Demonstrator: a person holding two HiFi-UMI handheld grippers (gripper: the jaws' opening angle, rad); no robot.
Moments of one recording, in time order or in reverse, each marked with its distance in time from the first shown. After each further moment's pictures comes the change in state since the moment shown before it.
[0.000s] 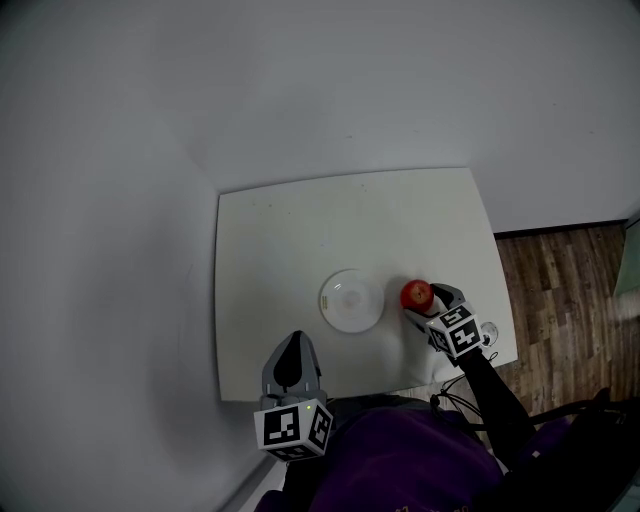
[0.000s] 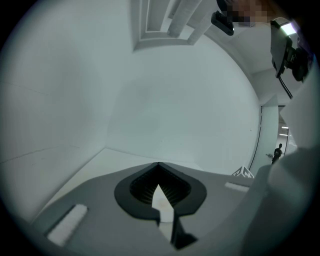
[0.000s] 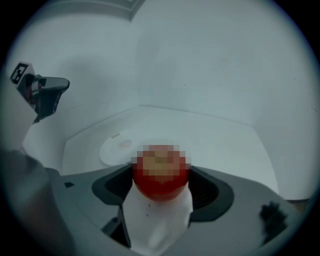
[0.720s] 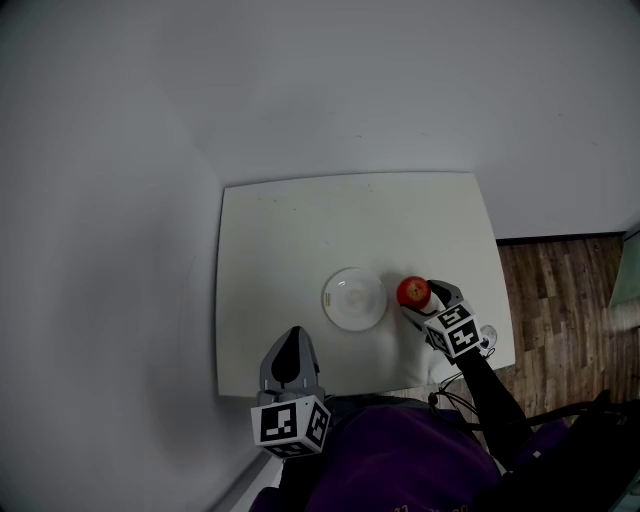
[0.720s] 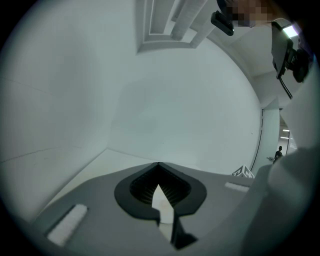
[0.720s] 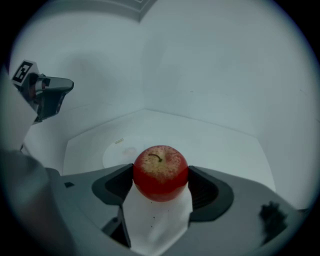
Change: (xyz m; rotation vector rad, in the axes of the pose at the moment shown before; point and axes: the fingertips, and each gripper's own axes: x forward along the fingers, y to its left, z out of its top) left arm -0.006 0.011 0.004 -0.020 -0.026 0.006; right arm 0.000 0.013 0.022 -0.061 -0.029 0.008
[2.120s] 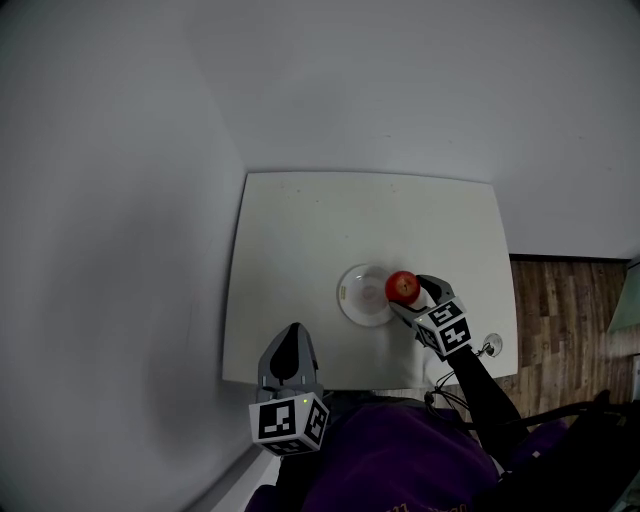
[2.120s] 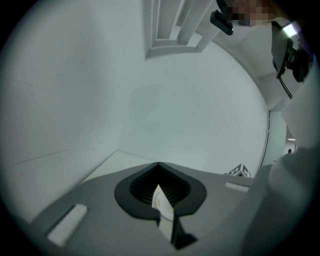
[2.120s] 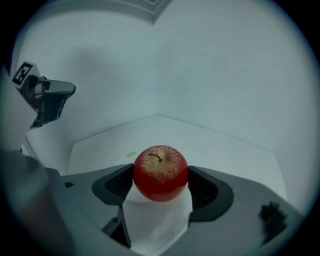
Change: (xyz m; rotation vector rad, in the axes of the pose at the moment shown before) left arm -0.023 0.027 0.006 -0.008 -0.017 0.055; right arm 0.026 0.046 0.044 -0.081 -0.046 0.082
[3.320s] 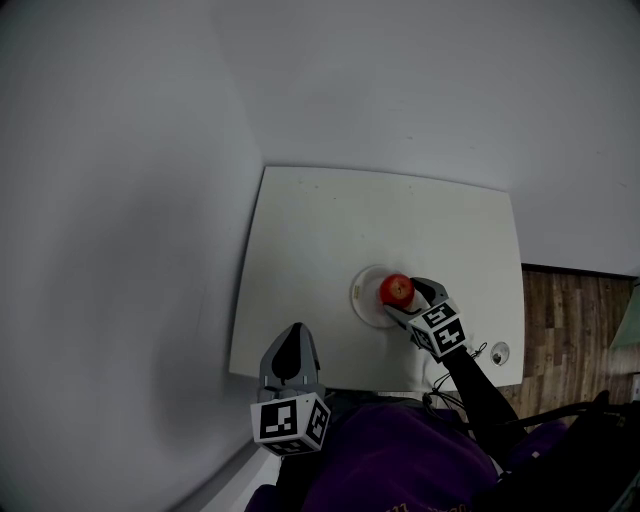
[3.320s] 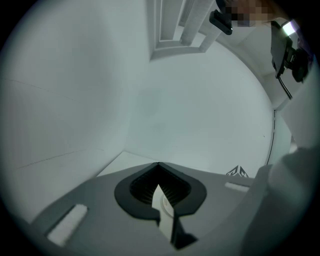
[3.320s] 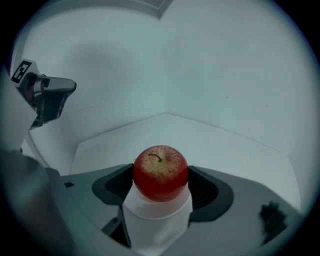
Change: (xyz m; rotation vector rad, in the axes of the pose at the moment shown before) left arm -0.006 0.021 -0.004 -0.014 -0.014 0.055; right arm 0.033 0.029 0.010 -0.028 0.017 0.086
